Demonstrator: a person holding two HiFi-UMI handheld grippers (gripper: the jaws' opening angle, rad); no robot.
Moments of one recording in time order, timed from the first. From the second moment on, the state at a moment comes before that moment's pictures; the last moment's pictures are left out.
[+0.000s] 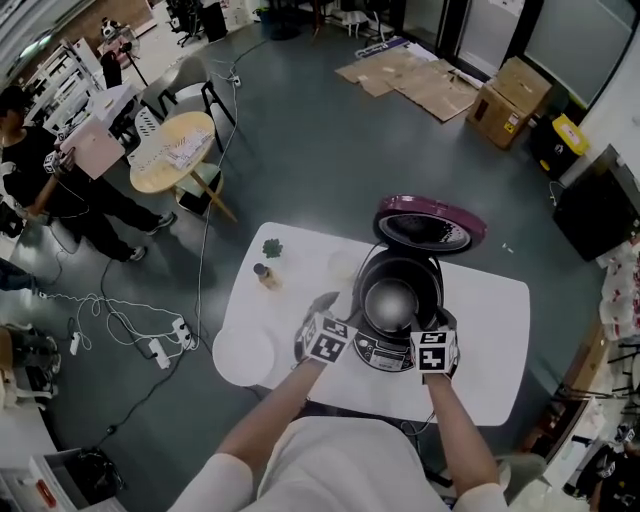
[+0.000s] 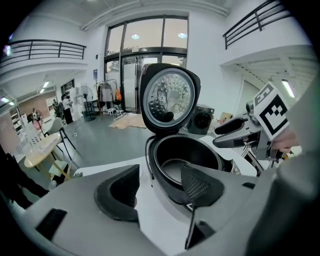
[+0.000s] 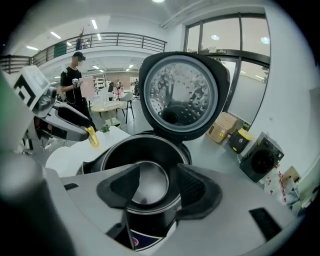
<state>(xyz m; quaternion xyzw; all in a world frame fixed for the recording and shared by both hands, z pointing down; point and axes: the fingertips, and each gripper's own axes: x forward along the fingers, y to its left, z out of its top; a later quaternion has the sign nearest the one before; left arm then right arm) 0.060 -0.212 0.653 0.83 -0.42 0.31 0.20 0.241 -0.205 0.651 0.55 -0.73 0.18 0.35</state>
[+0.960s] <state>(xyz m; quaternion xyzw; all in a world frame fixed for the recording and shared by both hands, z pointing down) -0.092 -0.134 0.601 0.80 -0.52 0.21 0.22 0.056 -0.172 0.598 0.45 -0.83 0.13 0.31</state>
